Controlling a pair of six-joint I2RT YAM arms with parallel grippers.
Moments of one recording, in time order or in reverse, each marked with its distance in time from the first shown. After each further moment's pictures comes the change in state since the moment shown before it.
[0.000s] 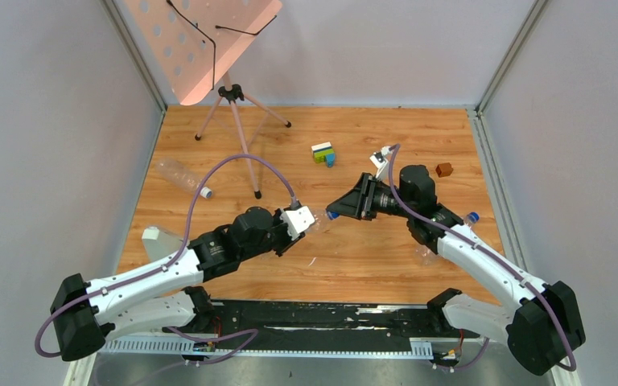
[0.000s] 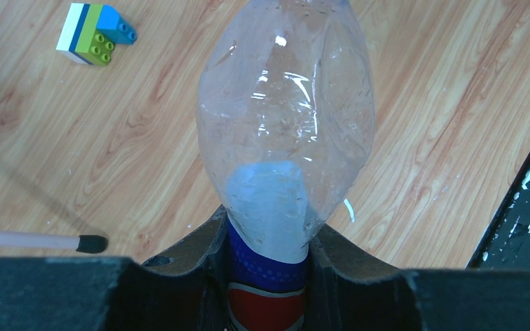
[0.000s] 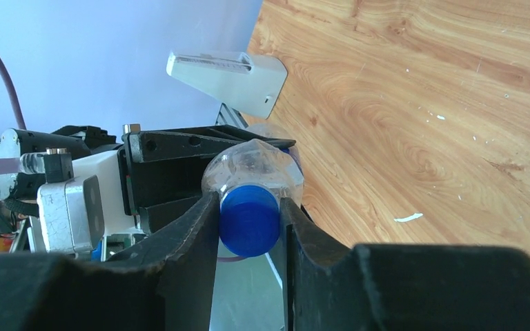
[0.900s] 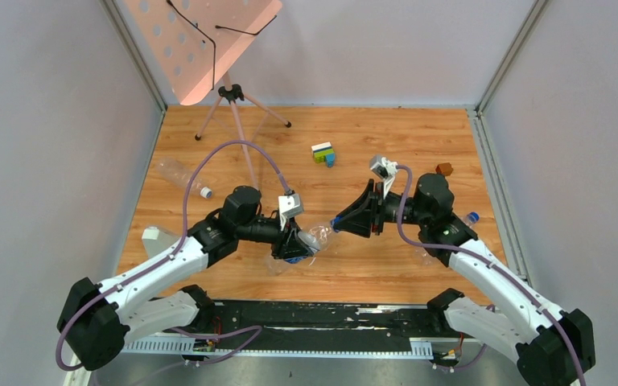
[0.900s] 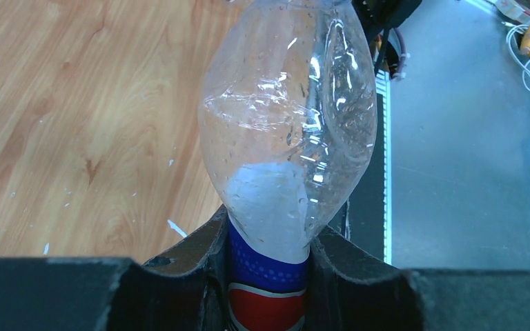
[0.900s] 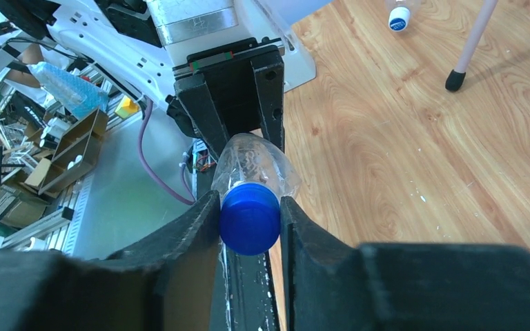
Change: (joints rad) left arm 0.283 0.072 -0.003 0.073 0.836 -0.246; right arm -0.004 -0.150 -0.040 0.085 -0.261 -0.501
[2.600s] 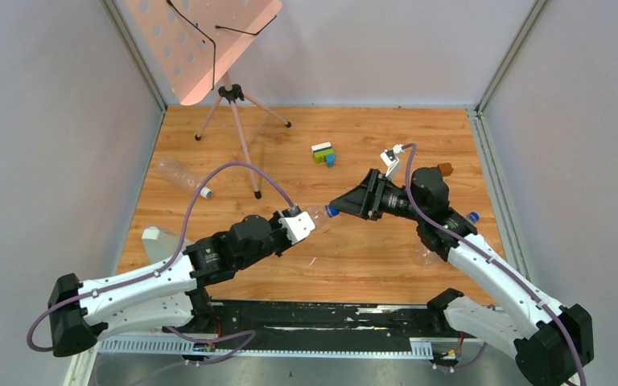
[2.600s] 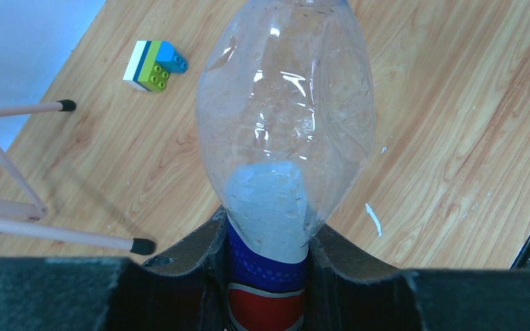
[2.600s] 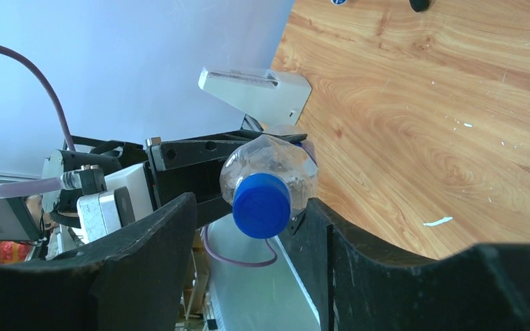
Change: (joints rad) left arm -0.384 -0.129 0.003 -0.043 -1.014 0.314; right arm 0.005 0.031 0.061 -0.138 0.300 0.564
